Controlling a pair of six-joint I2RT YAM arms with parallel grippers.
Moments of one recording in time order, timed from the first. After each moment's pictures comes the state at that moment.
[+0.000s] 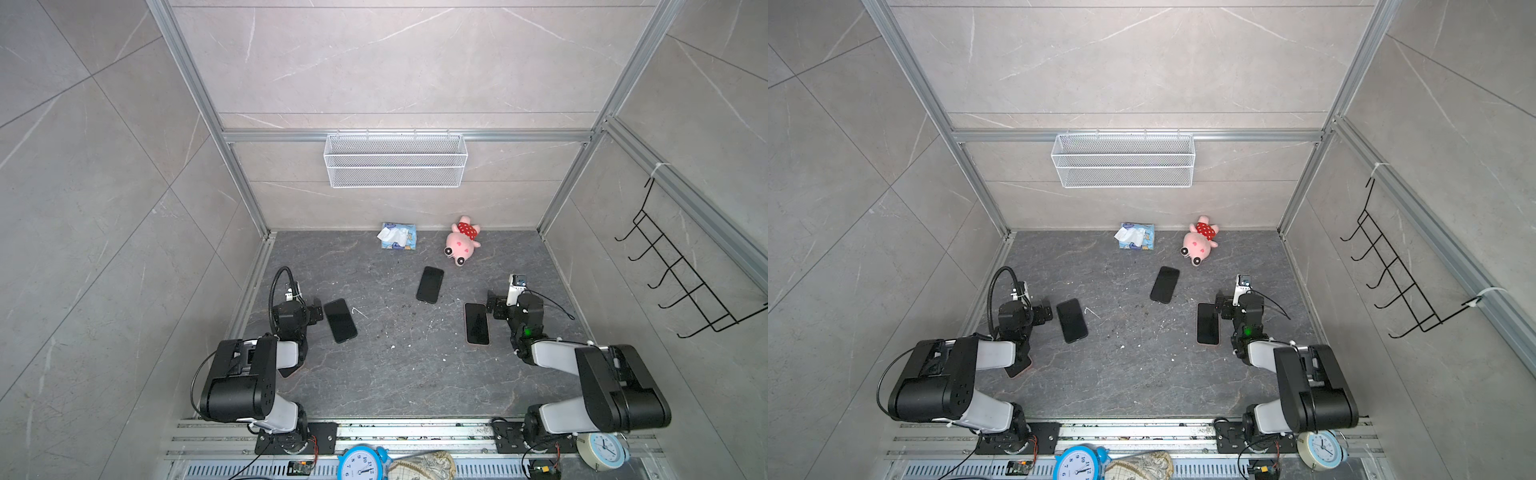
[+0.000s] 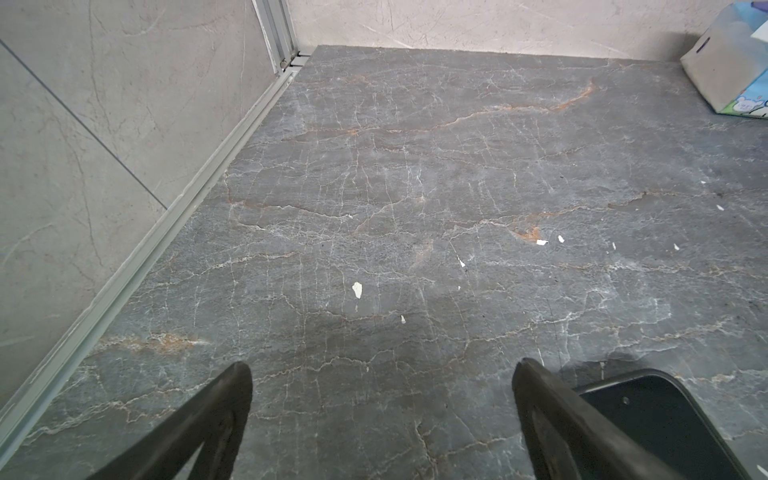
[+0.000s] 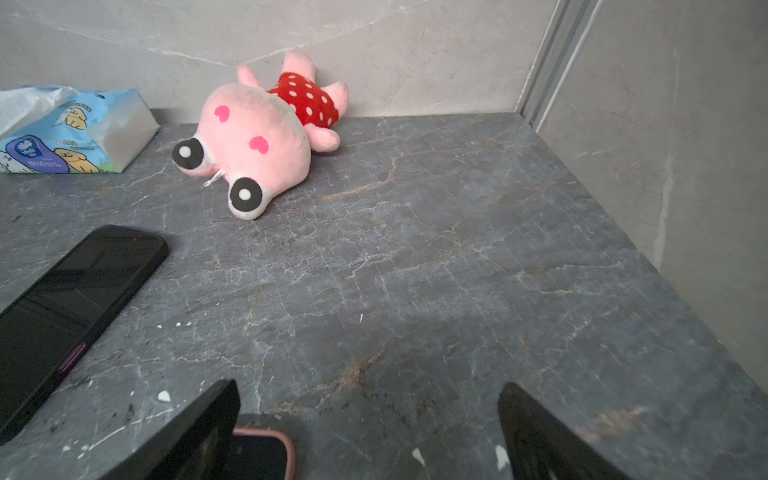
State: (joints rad) left arm 0.02 1.49 0.35 0.70 -0.15 -0.02; right arm 0.07 1.39 0.41 0.58 0.15 0.06
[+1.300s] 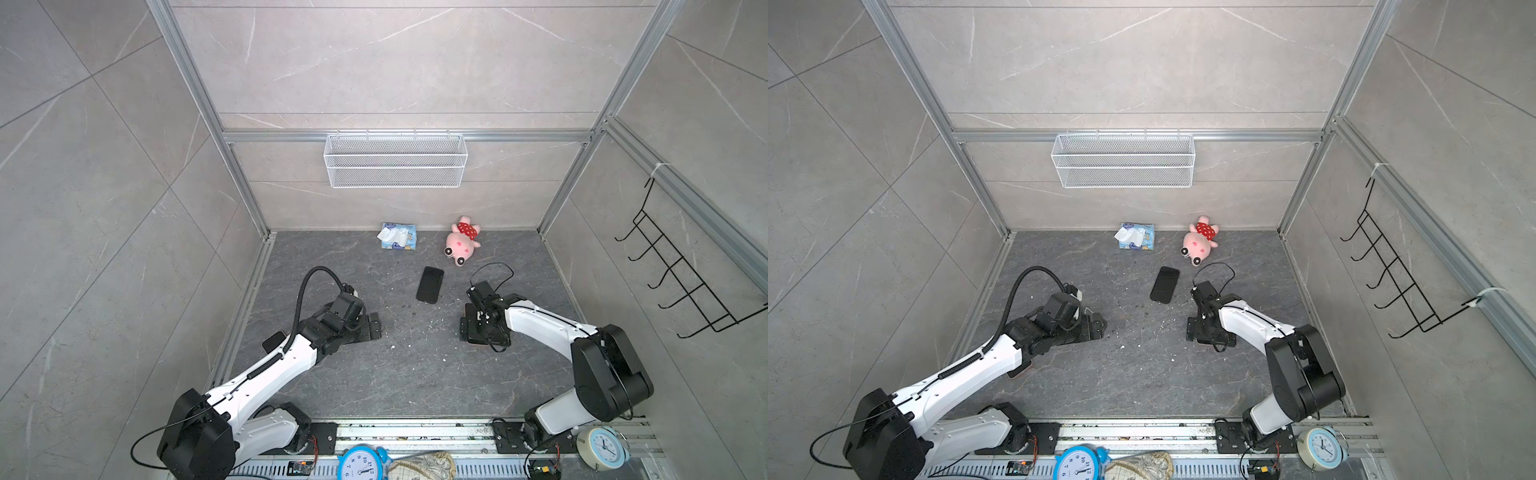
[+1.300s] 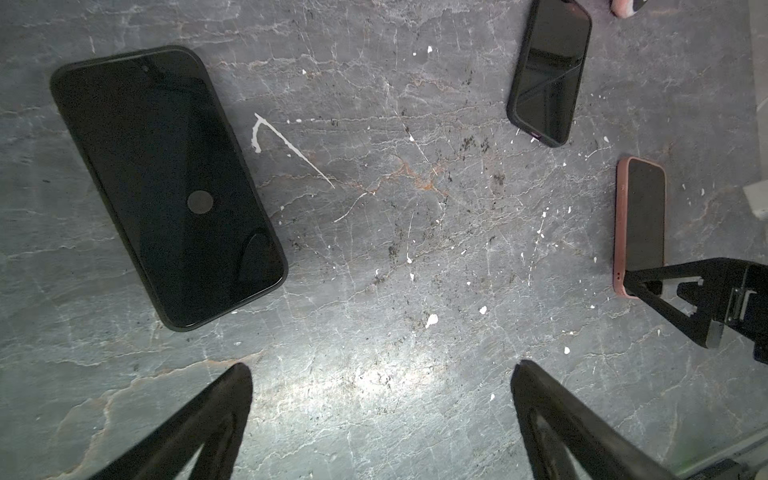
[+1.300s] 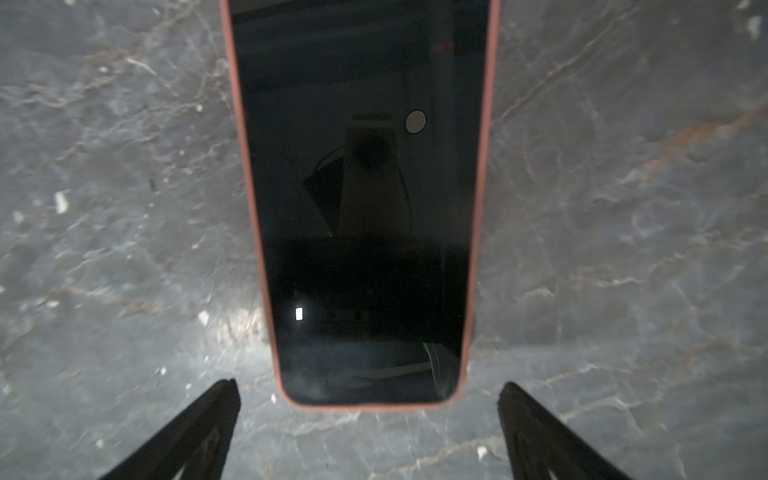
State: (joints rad) left arm -0.64 1.16 0.77 -0.54 -0.04 -0.67; right arm 0.39 1.56 0.89 -0.74 0.08 0.51
